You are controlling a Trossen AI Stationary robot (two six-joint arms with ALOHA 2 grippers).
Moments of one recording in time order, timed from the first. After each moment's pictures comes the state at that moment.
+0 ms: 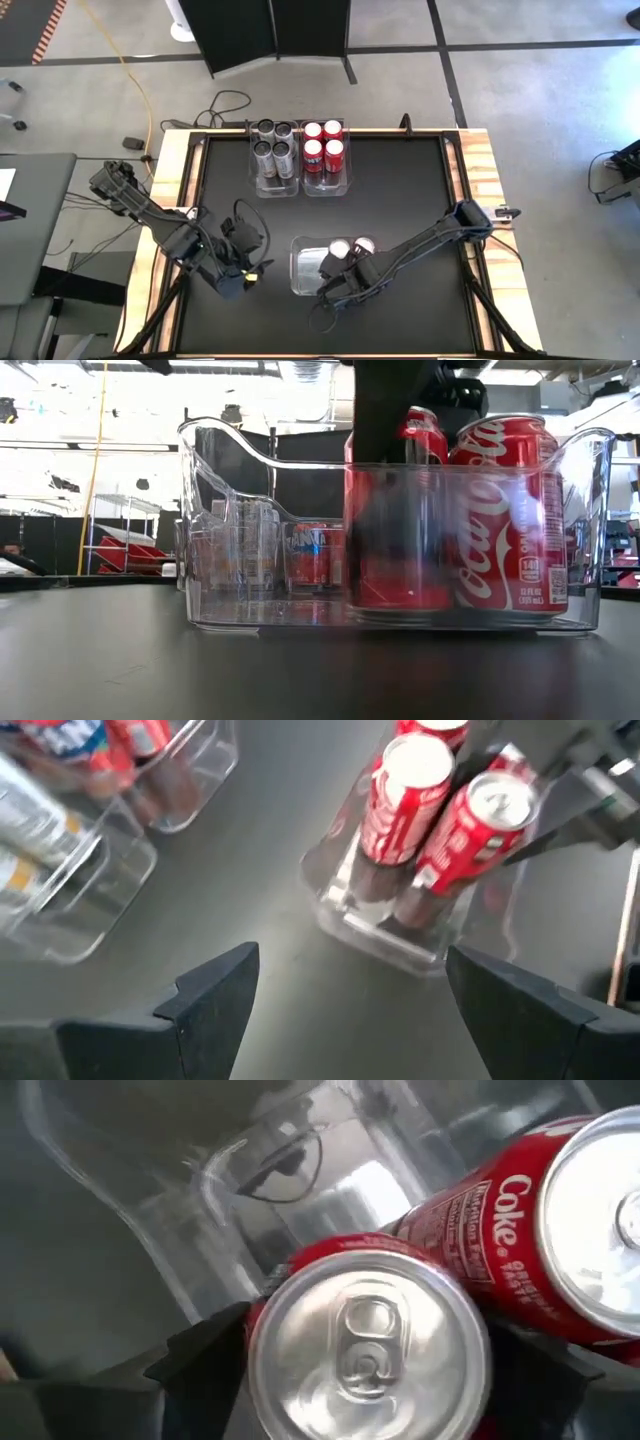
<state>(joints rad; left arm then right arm) -0.65 1.38 1.34 -1.04 -0.66 -0.98 0.47 2.08 1.81 -1.08 0.31 0.97</state>
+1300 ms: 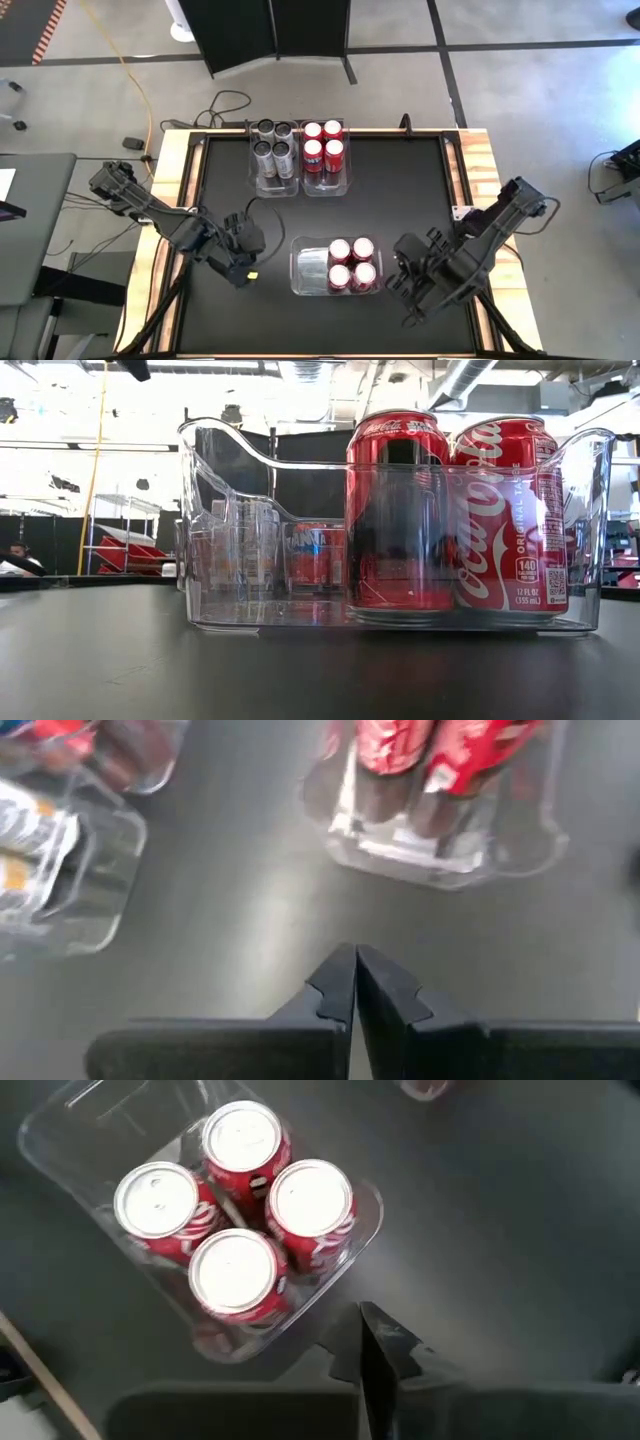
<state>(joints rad) -0.55 1.38 1.34 -1.12 -0.44 -0.73 0.74 1.65 1.68 -1.57 0.58 1.48</state>
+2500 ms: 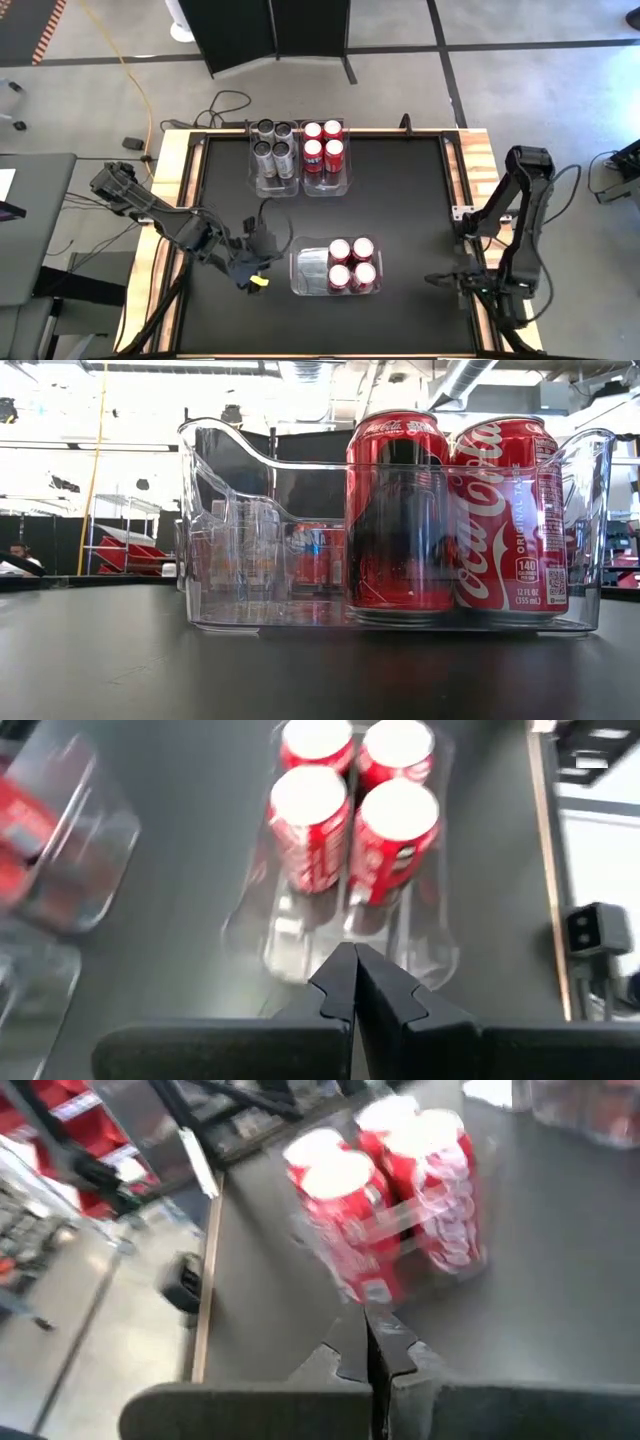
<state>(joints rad) -0.54 1.39 1.34 -0.78 -0.46 -0.51 1.42 1.22 0.64 -0.68 1.20 1.71</state>
